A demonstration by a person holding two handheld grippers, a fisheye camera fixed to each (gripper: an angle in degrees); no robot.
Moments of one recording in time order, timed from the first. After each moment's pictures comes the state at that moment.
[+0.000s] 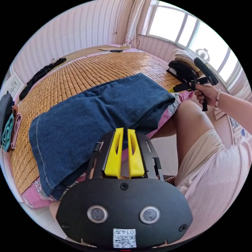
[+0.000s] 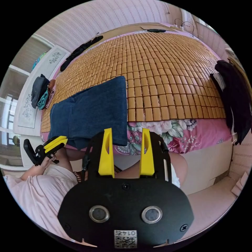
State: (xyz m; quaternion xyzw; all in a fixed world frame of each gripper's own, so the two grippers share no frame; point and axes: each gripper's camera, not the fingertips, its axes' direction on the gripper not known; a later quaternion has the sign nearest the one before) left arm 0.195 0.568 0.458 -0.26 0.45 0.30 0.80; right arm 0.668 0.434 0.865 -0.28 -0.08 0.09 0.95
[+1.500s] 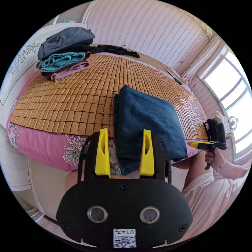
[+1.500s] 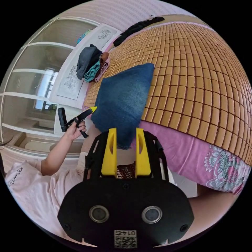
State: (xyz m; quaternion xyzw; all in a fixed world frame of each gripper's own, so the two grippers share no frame) left arm -0.012 0.501 0.652 -0.31 0.34 0.02 0.89; right arm 0.564 0.498 0.878 -0.32 -0.35 0.00 0.88
